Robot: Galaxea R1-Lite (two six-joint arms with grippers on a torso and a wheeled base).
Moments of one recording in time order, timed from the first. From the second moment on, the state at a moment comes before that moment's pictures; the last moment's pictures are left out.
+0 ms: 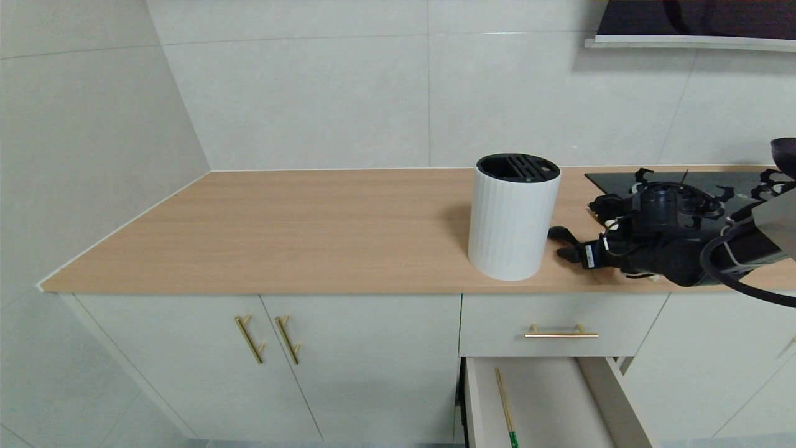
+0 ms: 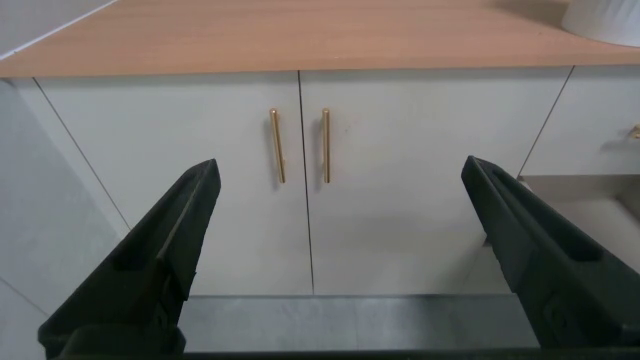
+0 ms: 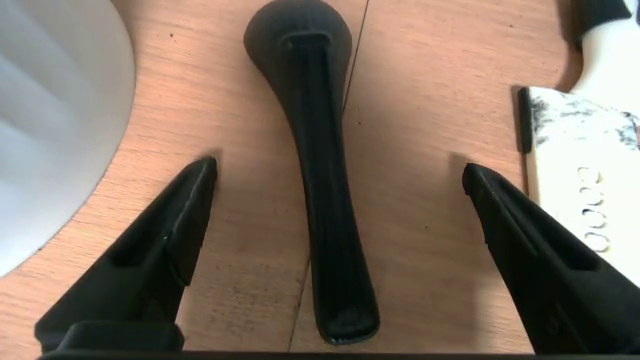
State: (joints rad) left arm 0.00 0.00 0.00 0.00 -0.01 0.00; right arm 0.05 2.22 -1.33 -0.44 0.07 -0.15
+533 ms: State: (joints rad) left arm 0.00 0.00 0.00 0.00 -0.01 0.00; right arm 0.05 2.22 -1.32 -0.43 0.07 -0.12
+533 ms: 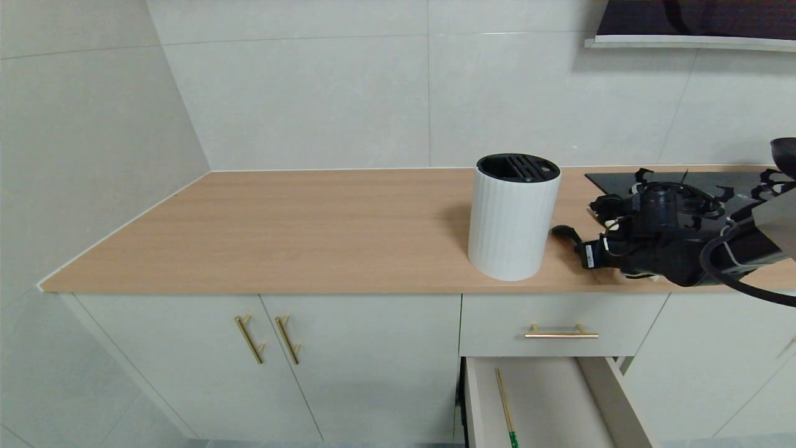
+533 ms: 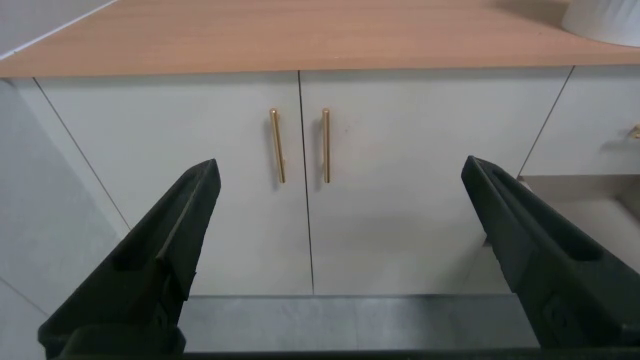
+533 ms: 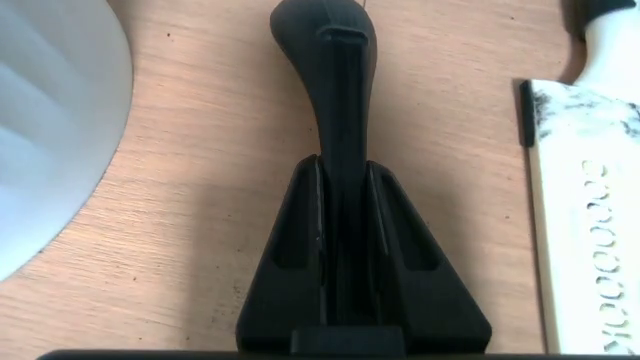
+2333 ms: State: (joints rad) left arm 0.00 0.00 0.00 0.00 -0.01 0.00; right arm 0.25 1.53 -0.61 -0.28 -0.08 0.07
